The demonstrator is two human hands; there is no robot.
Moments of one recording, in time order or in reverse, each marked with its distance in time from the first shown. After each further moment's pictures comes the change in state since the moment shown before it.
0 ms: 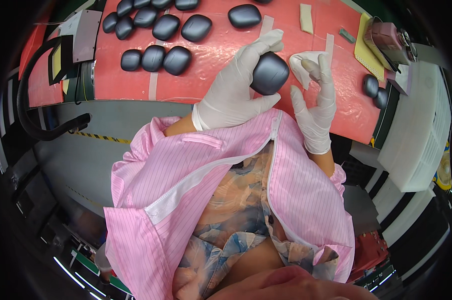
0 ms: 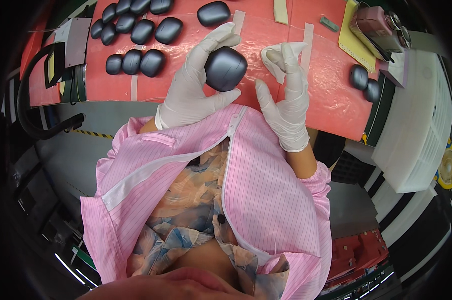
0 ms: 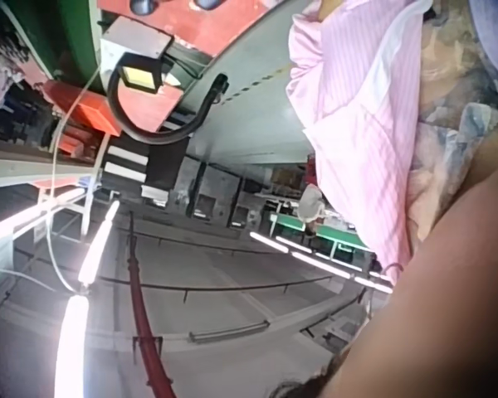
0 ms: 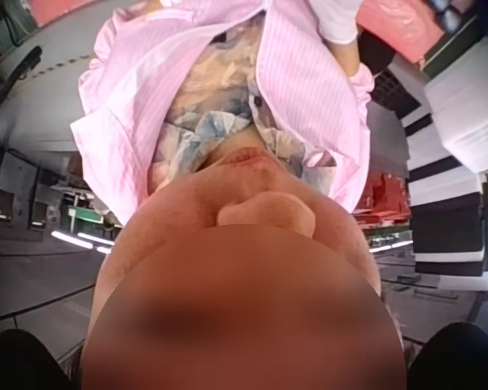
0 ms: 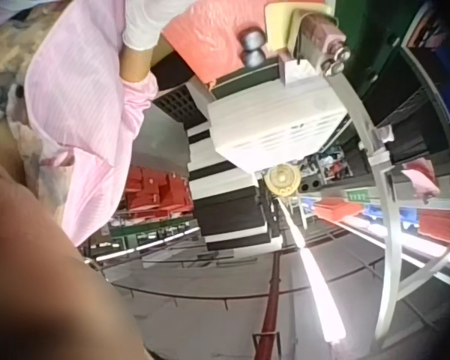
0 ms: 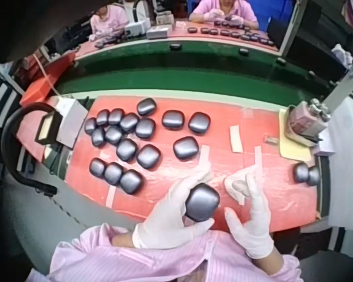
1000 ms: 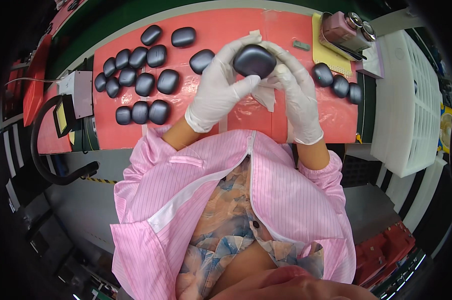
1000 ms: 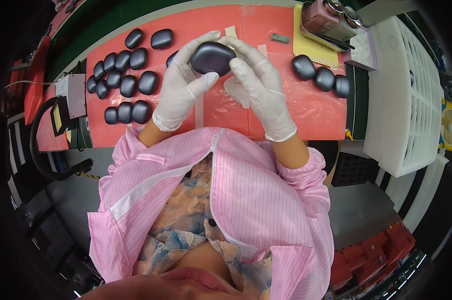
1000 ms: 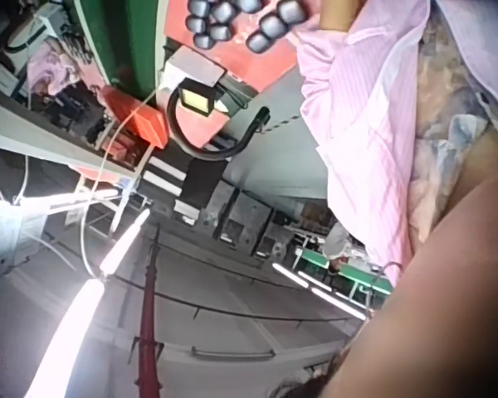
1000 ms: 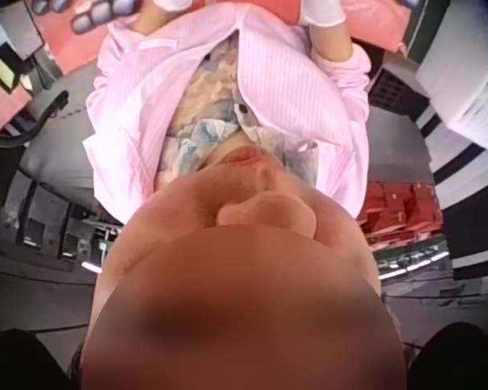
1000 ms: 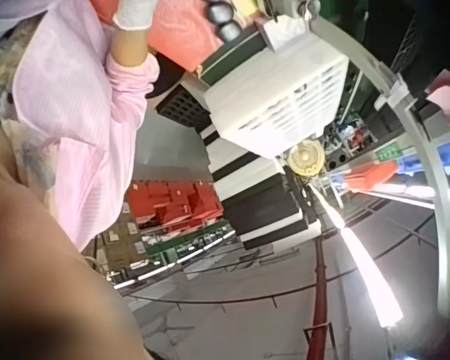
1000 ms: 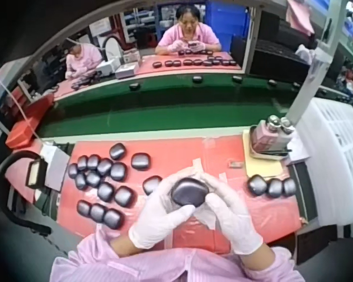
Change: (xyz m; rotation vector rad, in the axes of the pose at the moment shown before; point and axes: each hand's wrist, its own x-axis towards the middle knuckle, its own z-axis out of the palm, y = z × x) left_hand 0.079 0.011 0.016 -0.491 -0.003 -0.061; right_hand 0.062 -0.011 -0.029 0.631 0.078 0.255
